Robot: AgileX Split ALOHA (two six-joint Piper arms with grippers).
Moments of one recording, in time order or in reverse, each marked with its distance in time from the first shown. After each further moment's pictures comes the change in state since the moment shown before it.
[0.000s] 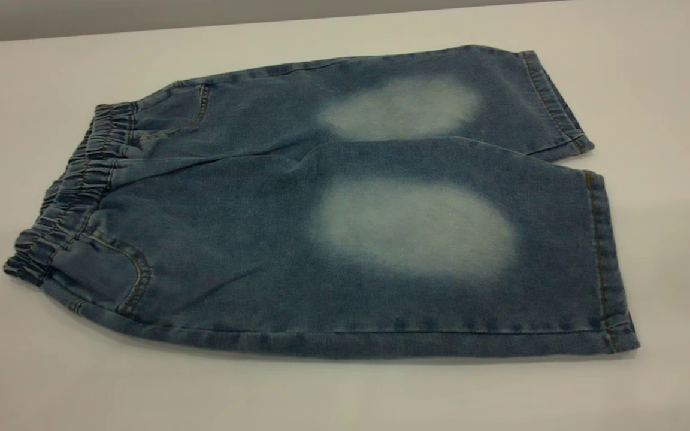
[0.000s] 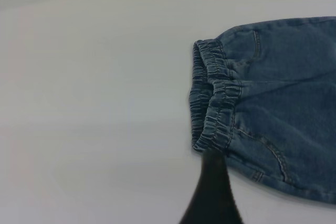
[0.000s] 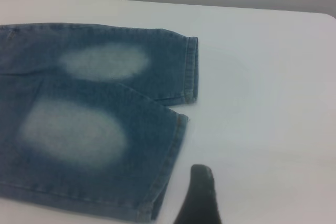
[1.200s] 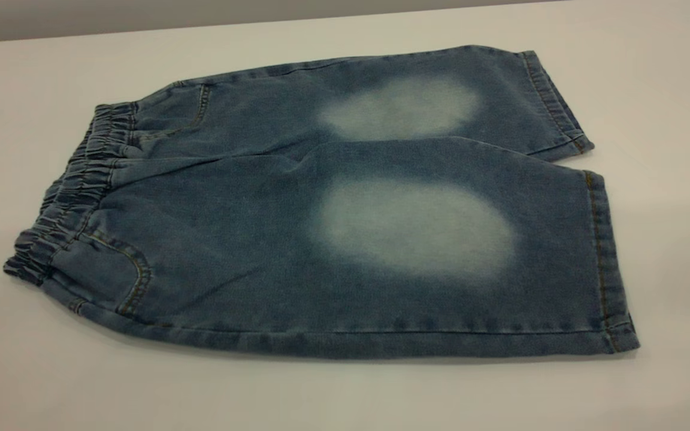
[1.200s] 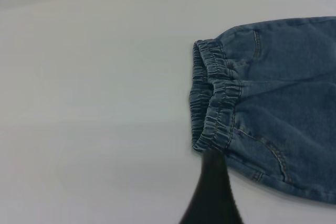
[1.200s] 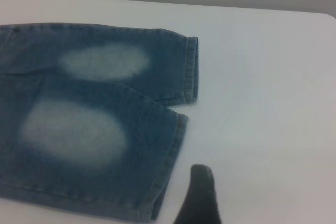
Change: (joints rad) left arm 0.000 0.000 0.000 0.000 0.000 0.000; right arm 0.000 0.000 0.000 0.000 0.000 0.000
